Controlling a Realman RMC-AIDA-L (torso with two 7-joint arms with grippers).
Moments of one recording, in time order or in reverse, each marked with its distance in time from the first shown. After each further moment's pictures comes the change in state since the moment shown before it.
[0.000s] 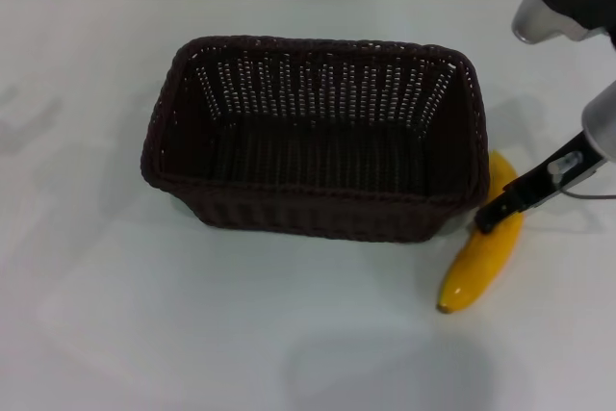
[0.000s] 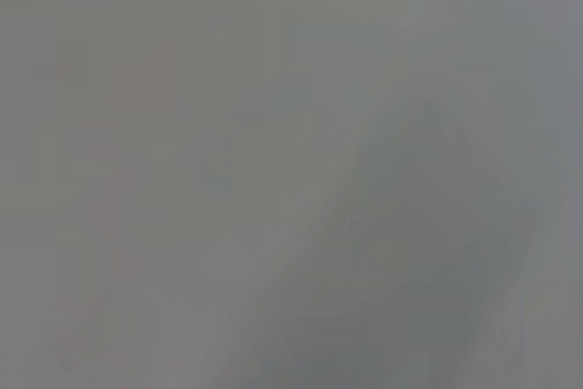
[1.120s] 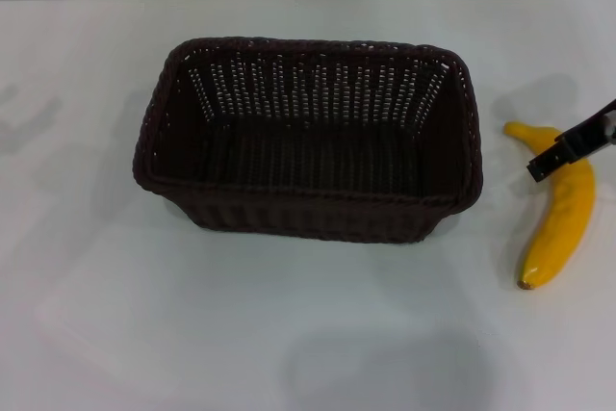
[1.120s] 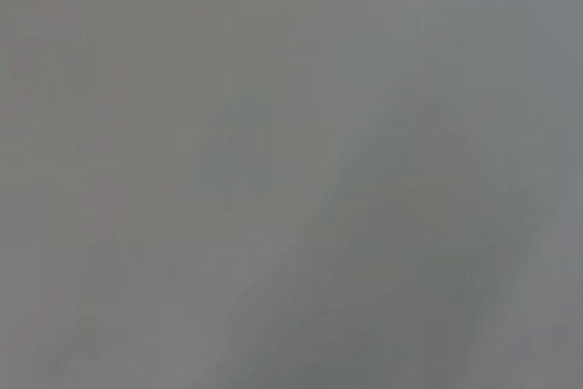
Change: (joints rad) left arm 0.002 -0.005 -0.006 0.008 -0.005 0.003 -0.008; right arm 0.015 0.002 0.161 0.071 -0.147 0.047 -0.075
